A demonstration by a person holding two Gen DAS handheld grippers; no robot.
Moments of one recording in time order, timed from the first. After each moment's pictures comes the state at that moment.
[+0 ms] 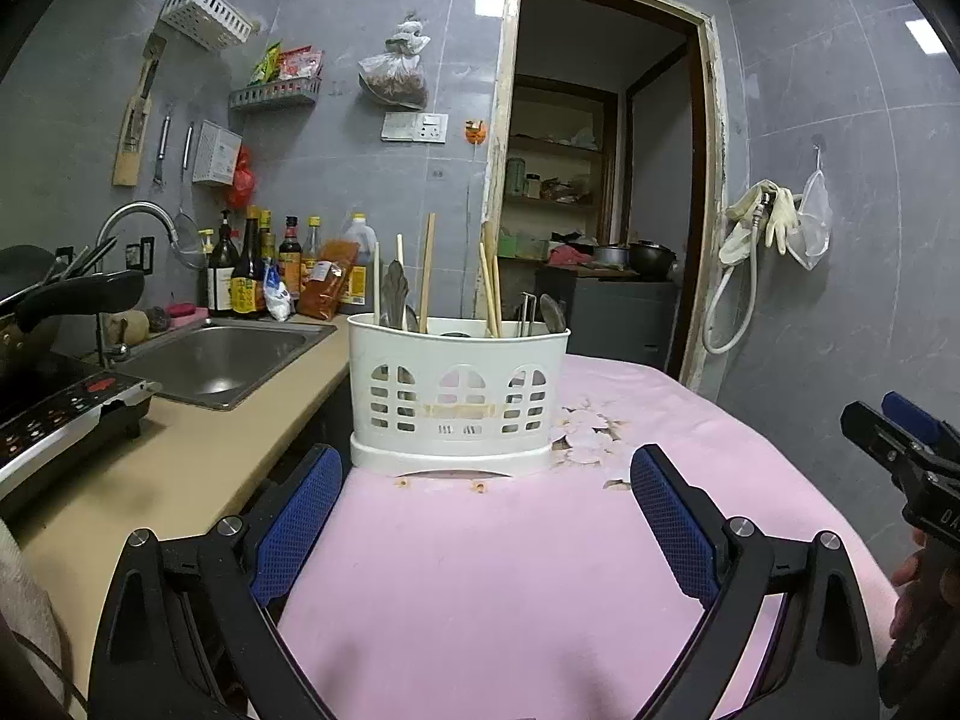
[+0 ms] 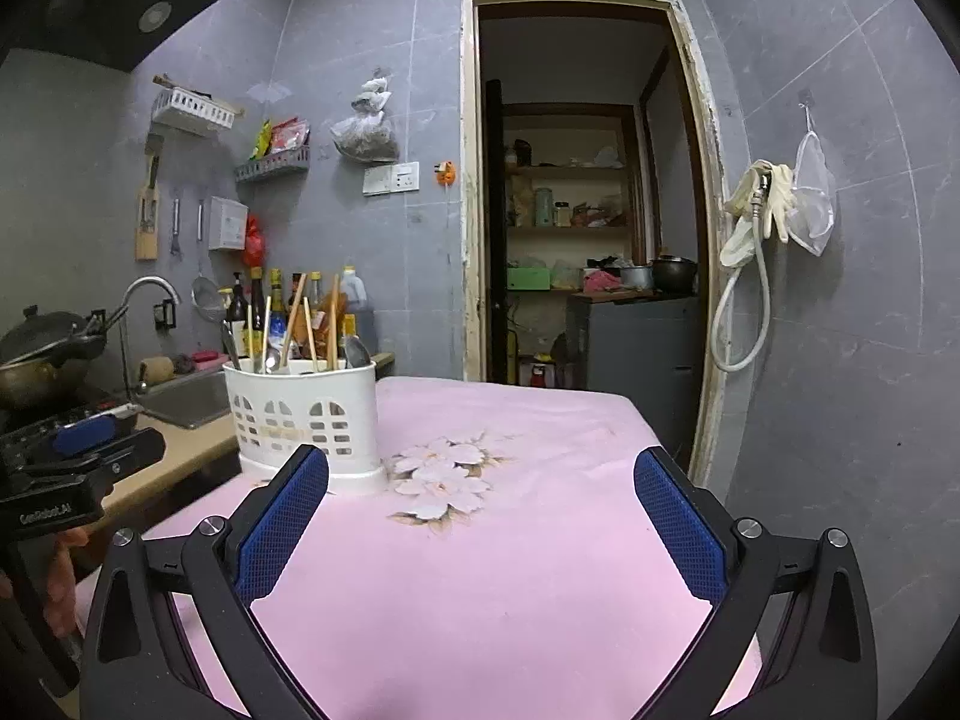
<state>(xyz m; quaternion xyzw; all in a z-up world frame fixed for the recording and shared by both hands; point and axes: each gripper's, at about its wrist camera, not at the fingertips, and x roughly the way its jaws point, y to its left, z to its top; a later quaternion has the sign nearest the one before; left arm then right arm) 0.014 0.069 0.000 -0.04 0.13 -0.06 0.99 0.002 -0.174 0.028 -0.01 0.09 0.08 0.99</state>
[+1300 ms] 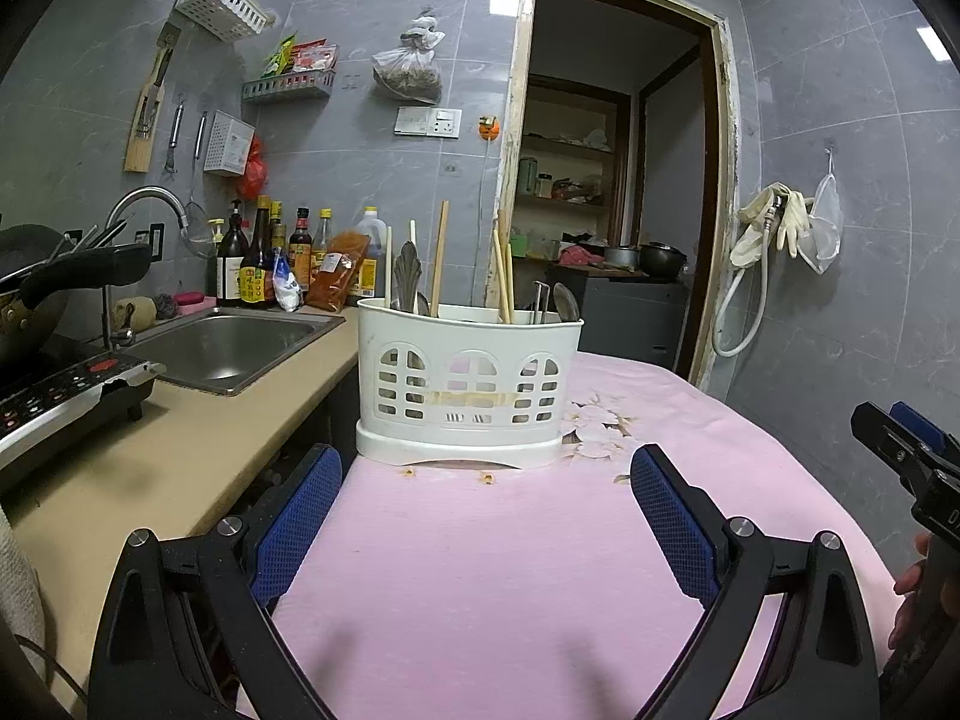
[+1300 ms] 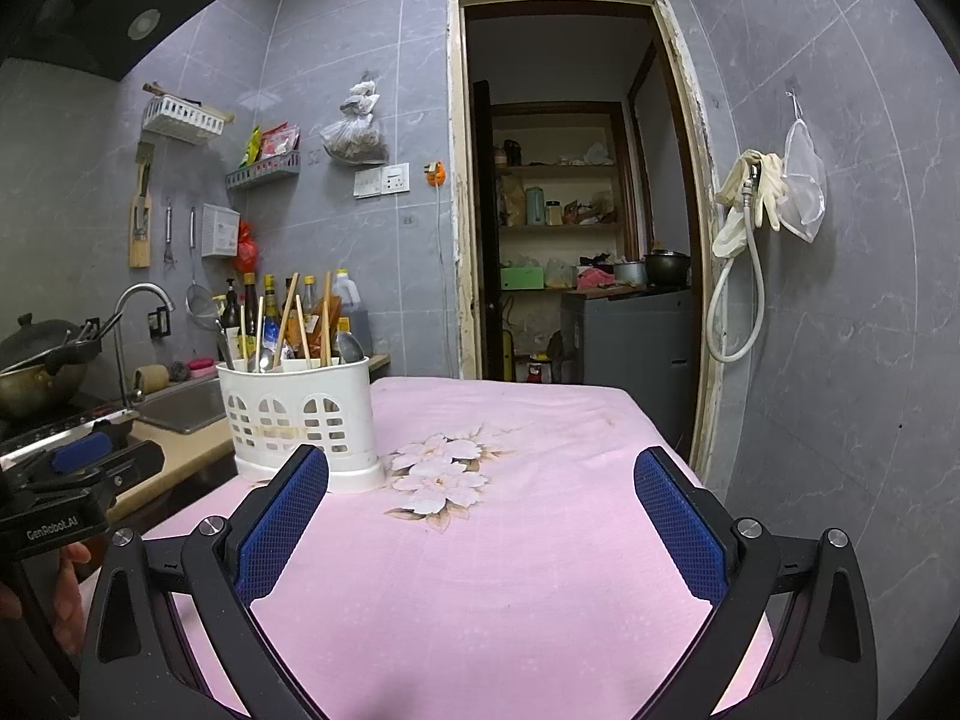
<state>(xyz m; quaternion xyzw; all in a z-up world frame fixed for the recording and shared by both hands) 0.018 0.074 -0.010 -0.05 0.13 -0.05 0.99 0.006 -0.179 0.019 0.00 0.09 0.08 0.99</state>
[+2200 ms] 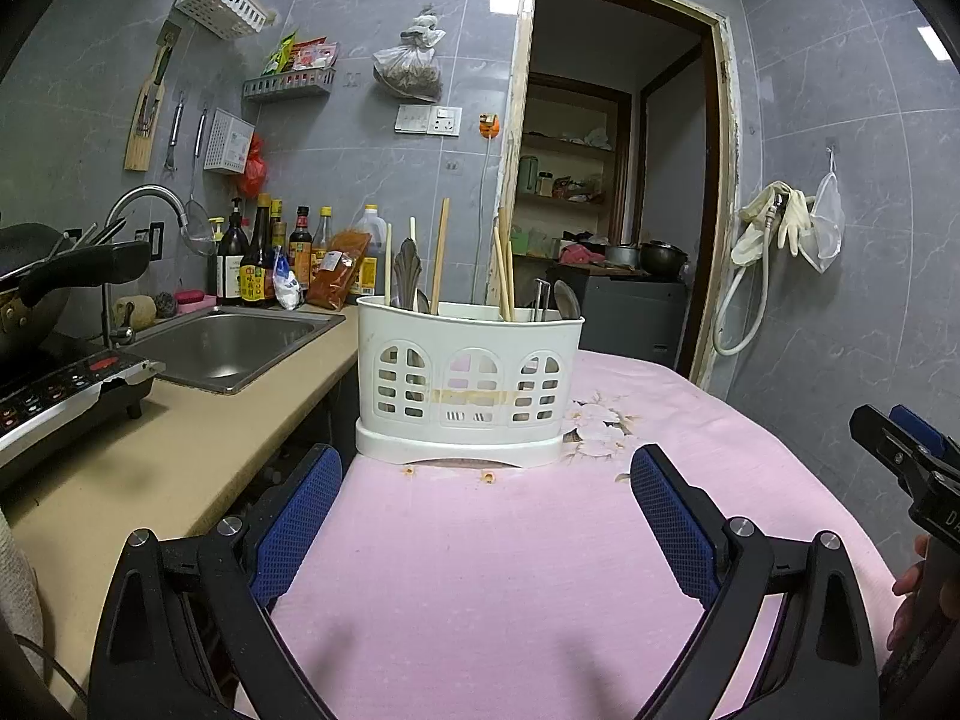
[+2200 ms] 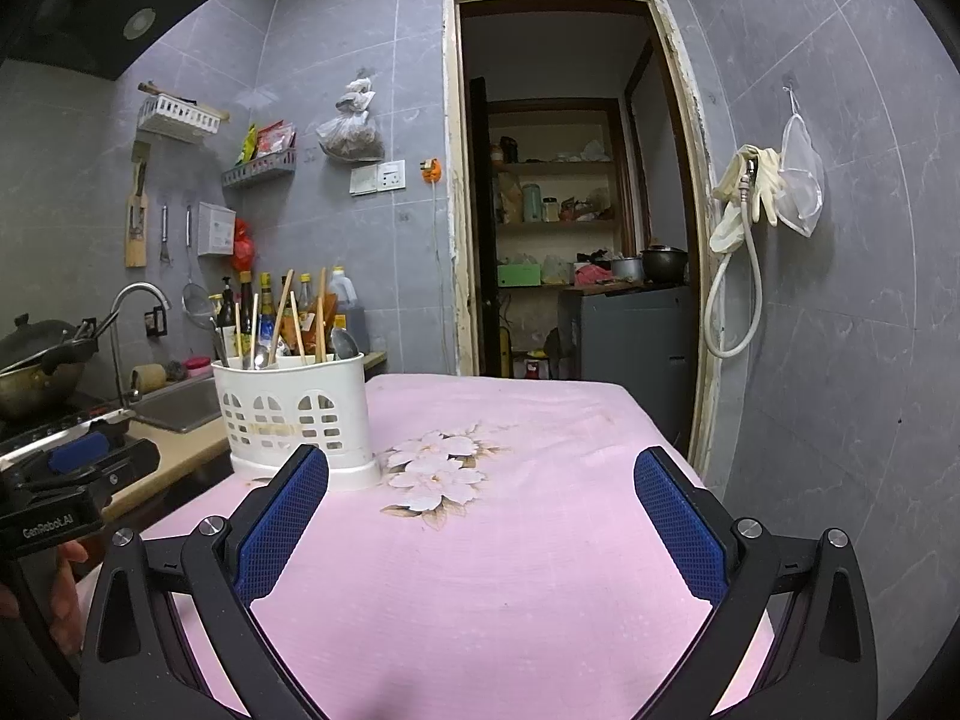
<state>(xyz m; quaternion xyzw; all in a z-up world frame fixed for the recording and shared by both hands) 0.018 0.078 -0.011 -0.05 0.14 -0.05 0.99 0.007 -0.183 0.018 0.01 0.09 0.08 0.99</state>
